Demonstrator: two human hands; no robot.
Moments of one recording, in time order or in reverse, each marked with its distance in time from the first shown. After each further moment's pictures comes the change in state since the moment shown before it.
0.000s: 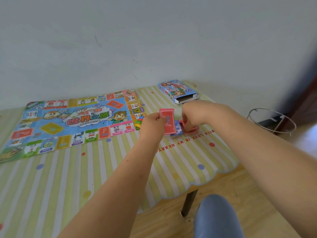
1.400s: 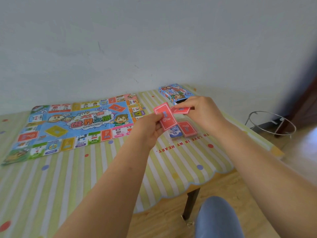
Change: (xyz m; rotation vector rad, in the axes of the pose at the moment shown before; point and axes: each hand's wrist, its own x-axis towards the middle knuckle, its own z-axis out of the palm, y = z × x) left_hand 0.004 0.009 -0.013 -0.620 -0.129 -0.211; right_hand -0.026 0.003 0.022 0.759 0.673 -0.124
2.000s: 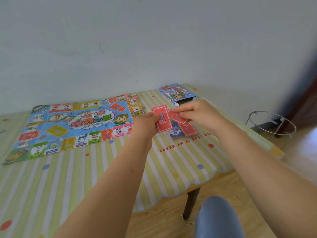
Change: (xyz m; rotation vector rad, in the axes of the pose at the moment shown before) left_hand 0.002 -0.001 -0.007 0.249 0.093 0.162; right_hand -0.004 -0.010 -0.003 0.273 -0.194 0.294
